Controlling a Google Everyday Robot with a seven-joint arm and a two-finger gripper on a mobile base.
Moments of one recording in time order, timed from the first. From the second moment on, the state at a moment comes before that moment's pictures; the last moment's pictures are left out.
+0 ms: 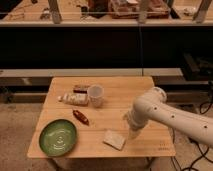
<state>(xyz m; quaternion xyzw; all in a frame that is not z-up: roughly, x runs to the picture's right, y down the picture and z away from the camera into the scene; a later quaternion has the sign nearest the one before) 0.110 0.200 0.727 -0.29 -0.12 -0.06 0.95</state>
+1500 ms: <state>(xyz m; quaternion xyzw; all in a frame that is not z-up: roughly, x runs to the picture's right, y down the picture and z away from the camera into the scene) 0.073 0.261 0.760 -0.34 -0.15 -0.06 0.93</state>
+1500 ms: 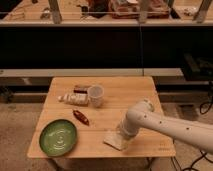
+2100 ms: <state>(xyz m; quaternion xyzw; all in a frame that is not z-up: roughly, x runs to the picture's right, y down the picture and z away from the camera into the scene) 0.071 0.273 0.759 -0.30 -0.20 -0.07 0.93</state>
